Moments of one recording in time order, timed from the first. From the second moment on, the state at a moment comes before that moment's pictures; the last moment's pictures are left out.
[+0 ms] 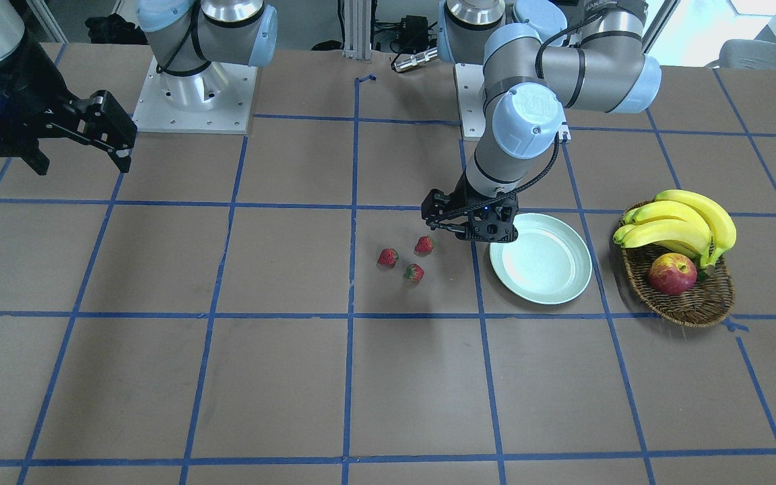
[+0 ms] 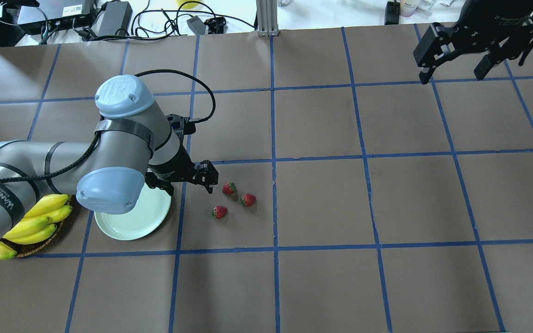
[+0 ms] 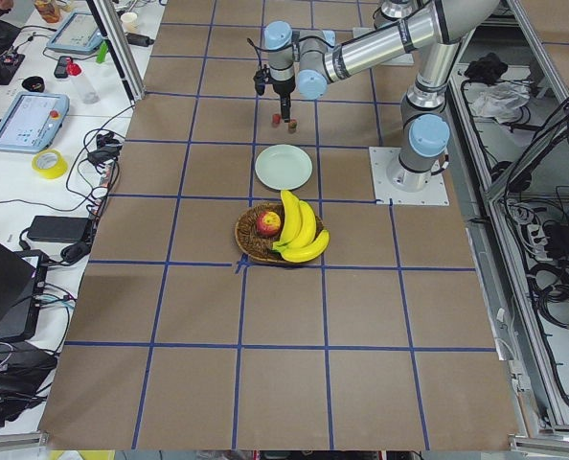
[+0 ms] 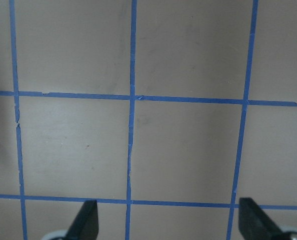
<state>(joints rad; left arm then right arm) -1.66 -1.68 -2.05 -1.10 1.49 -0.06 1.45 -1.53 1.43 -1.45 -1.56 -0.17</state>
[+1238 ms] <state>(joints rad) -1.75 -1.84 -2.07 -0.97 1.49 0.02 1.45 -1.52 1.43 -1.45 -1.55 -0.17</state>
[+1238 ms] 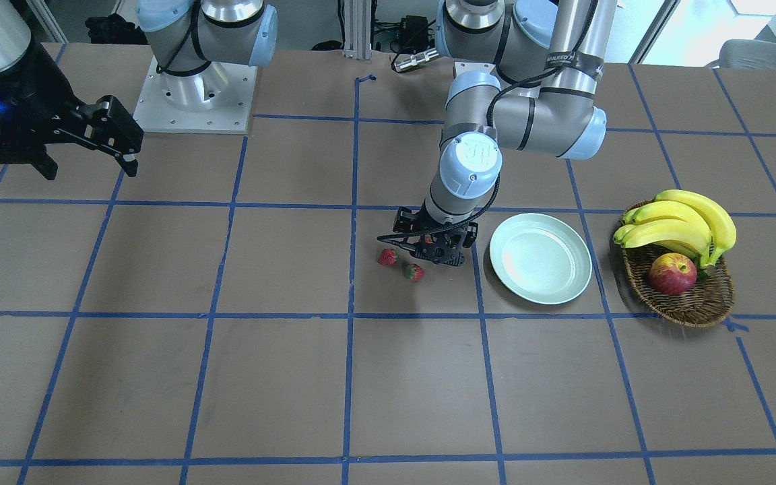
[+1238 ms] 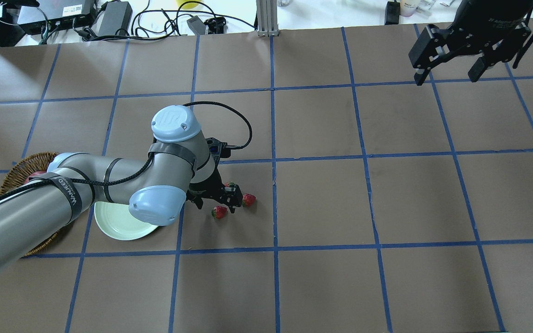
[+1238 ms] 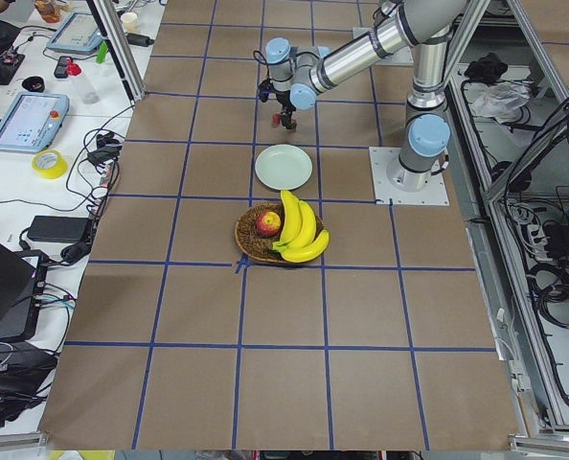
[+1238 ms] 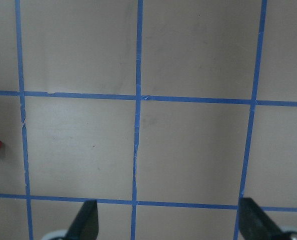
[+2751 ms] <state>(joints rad) -1.67 -1.76 -1.80 -1.37 1.57 0.09 1.45 -1.51 1.44 -1.44 -1.54 -0.17</state>
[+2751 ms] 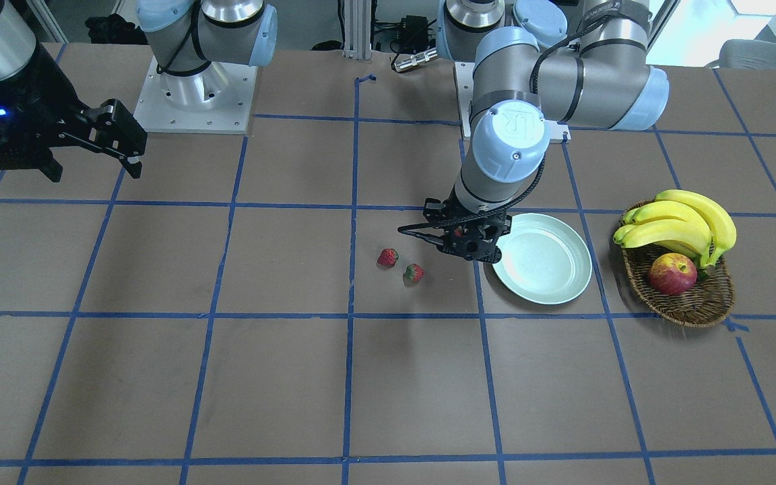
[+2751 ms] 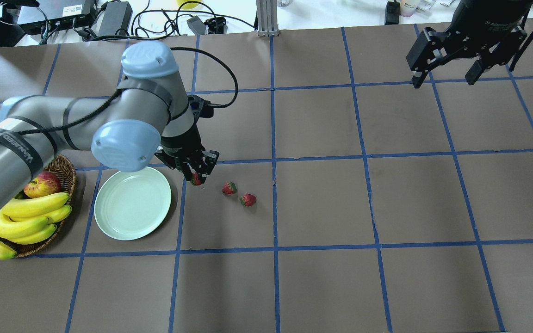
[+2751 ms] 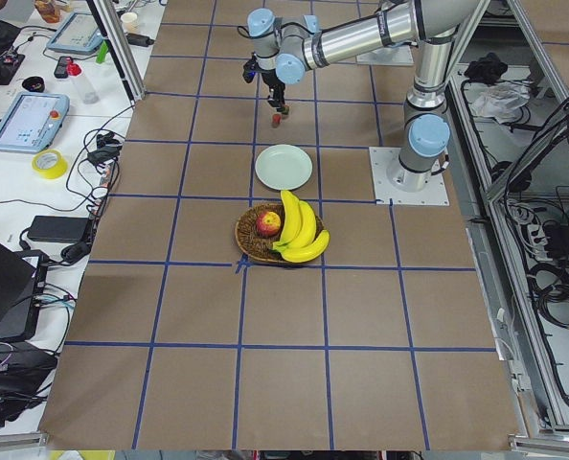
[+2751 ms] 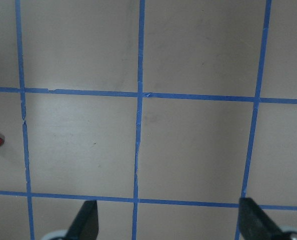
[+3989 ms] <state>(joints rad) -1.30 -1.85 -1.86 -1.41 1.65 0.09 1.46 -1.51 1.44 -1.44 -1.54 -0.17</state>
